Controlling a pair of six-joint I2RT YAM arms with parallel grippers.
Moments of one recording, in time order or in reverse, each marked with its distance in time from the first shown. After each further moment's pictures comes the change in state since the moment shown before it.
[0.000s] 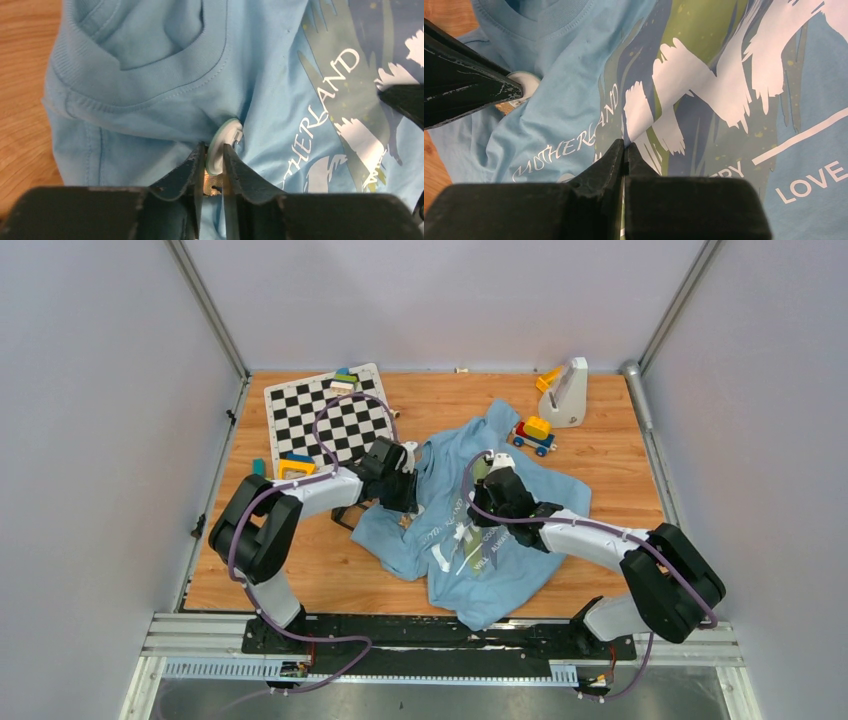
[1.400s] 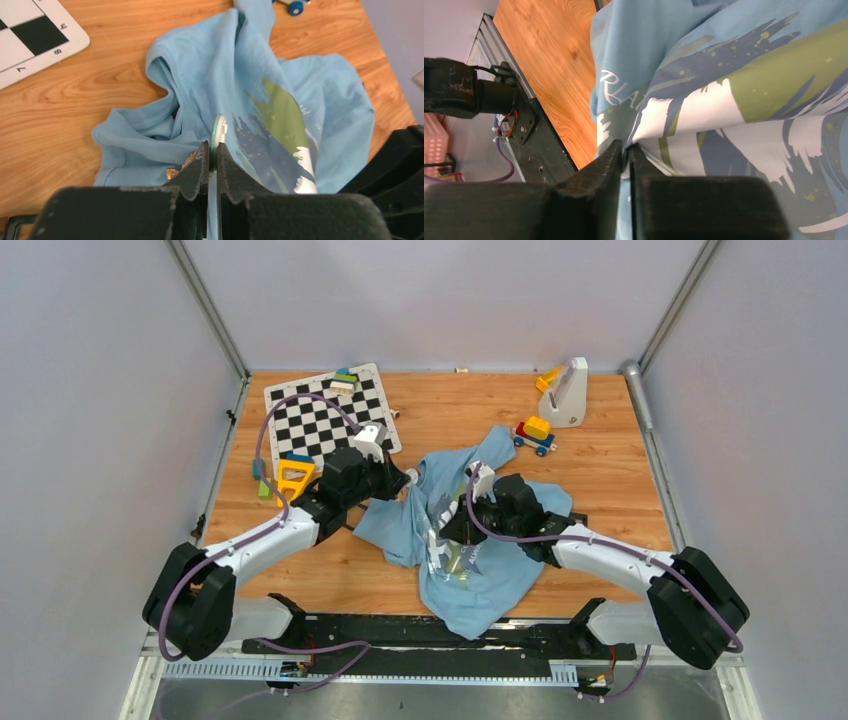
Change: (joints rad) left arm 0.022 -0.439 -0.325 0.455 -0.084 -0.080; right arm 0.058 -0.151 -0.075 0.127 -0.480 -0.031
